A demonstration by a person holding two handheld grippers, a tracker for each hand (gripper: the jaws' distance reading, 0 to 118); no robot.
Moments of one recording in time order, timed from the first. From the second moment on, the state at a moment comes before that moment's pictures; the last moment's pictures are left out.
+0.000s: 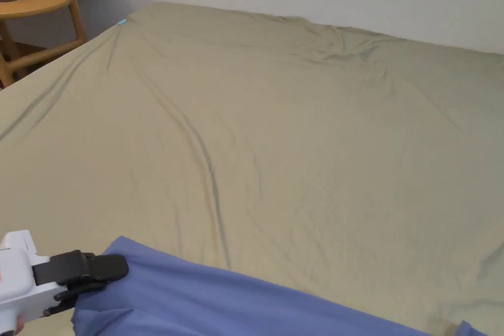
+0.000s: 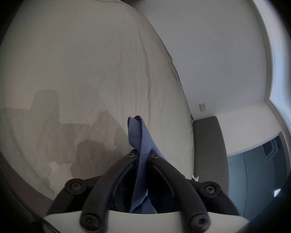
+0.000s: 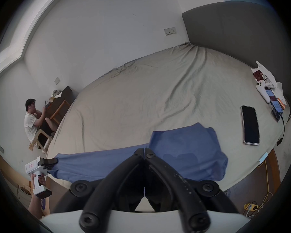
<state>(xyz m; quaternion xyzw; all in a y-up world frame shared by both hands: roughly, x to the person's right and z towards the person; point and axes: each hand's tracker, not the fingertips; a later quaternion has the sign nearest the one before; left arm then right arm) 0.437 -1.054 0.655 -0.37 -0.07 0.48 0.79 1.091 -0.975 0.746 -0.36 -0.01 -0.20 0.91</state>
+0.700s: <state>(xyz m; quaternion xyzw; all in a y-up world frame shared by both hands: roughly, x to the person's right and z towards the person) 0.673 -1.022 0.591 -0.48 -0.25 0.33 0.77 1.117 -0.999 0.784 -0.36 -0.03 -0.25 0.90</state>
